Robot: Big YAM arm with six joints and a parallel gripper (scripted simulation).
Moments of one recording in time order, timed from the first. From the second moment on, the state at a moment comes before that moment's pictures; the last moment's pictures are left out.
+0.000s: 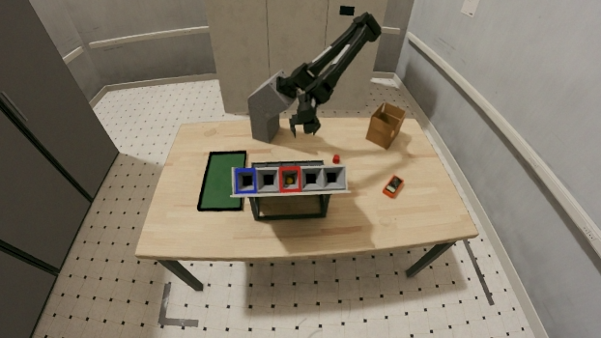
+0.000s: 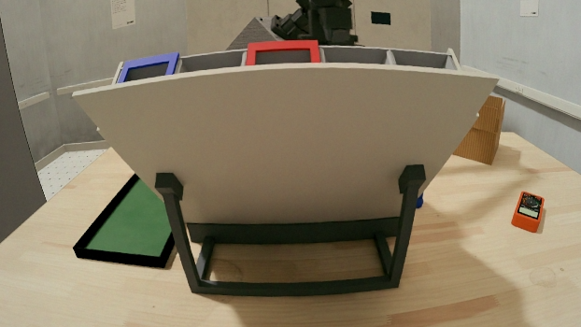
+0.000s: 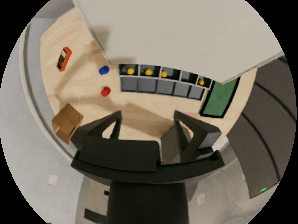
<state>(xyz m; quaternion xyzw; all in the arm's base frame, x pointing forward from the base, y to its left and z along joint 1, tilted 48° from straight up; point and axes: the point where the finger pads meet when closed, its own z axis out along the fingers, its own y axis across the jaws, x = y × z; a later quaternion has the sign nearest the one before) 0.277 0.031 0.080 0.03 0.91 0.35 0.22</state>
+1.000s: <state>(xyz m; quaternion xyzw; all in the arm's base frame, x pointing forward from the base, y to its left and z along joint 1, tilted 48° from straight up) 0.288 0.148 0.085 0.05 0.92 0.33 0.21</state>
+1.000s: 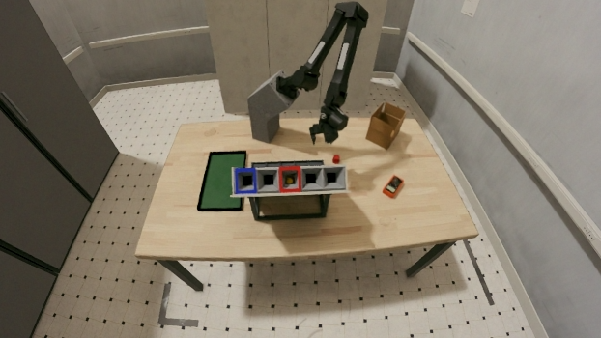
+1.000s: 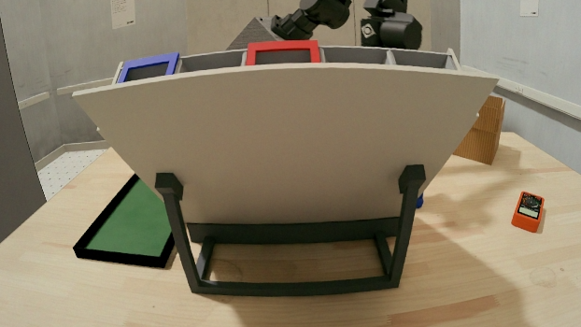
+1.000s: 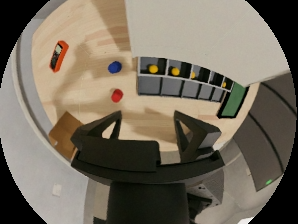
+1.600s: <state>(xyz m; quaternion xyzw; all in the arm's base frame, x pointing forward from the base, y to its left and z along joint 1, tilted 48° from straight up) 0.264 0.247 0.100 0.06 0.92 0.34 0.21</state>
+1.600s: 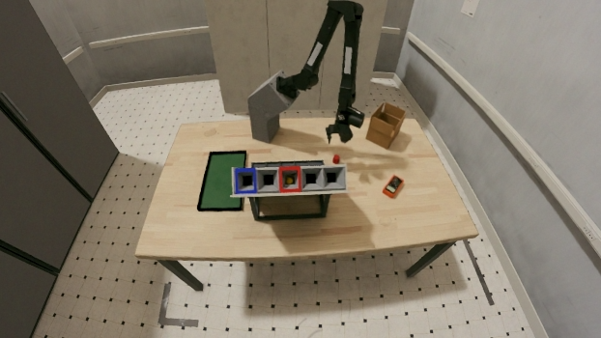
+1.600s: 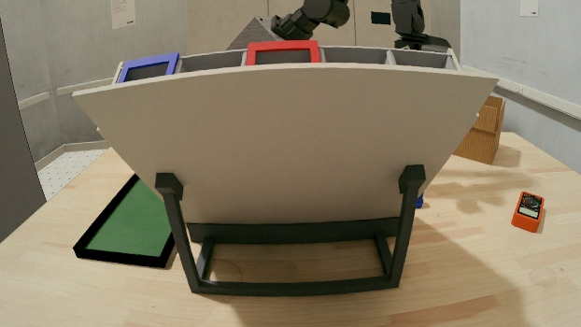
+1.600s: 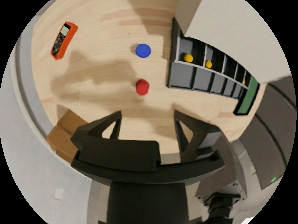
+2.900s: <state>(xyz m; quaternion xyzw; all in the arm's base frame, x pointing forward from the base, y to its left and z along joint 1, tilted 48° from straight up) 0.264 0.253 0.103 0.07 0.91 0.34 0.21</state>
